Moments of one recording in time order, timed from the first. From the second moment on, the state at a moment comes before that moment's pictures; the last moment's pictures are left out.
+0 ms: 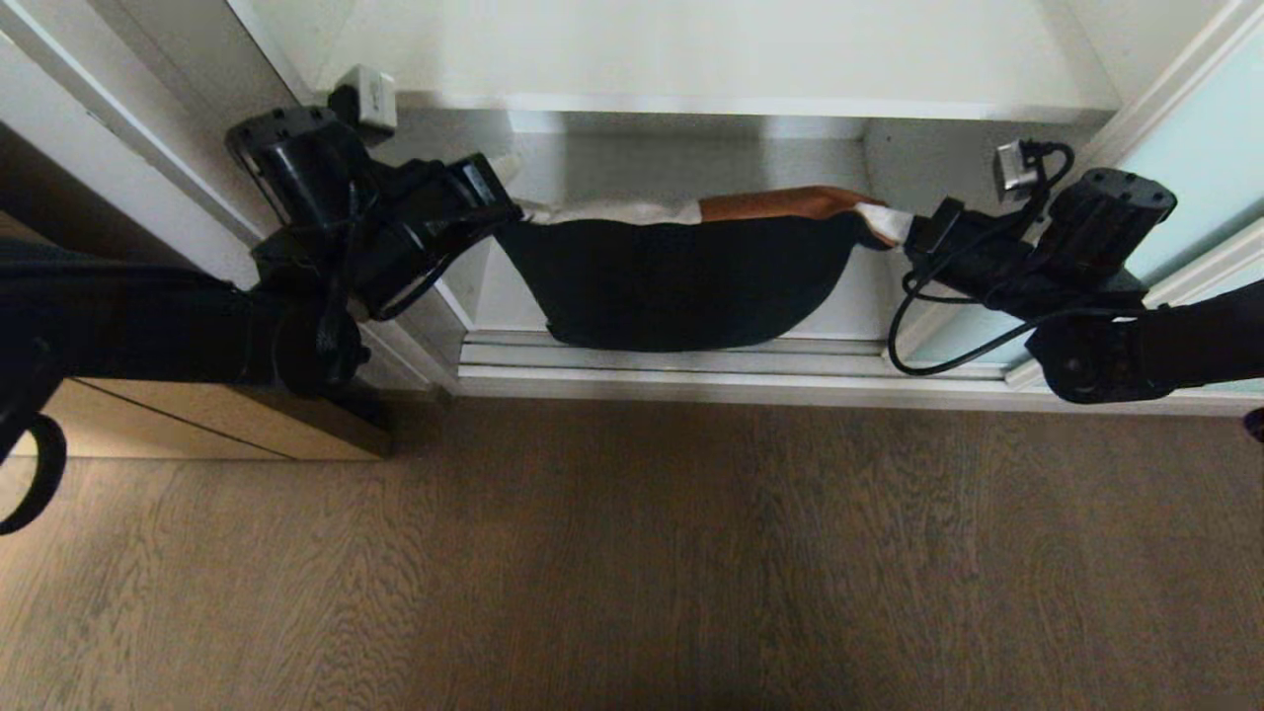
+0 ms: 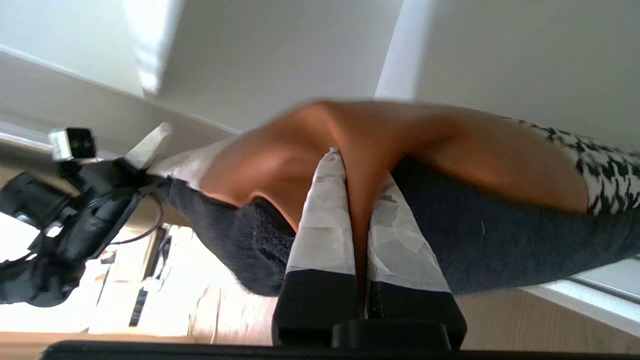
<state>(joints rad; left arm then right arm) -0.23 2.01 -1.44 -0.95 -0.21 -0.37 0.06 2.16 -1.54 -1.02 0.71 0.80</state>
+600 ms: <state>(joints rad) -0.15 2.24 -1.35 -1.14 -0.33 -0.37 0.04 2.41 -1.57 -1.18 0.79 0.80</state>
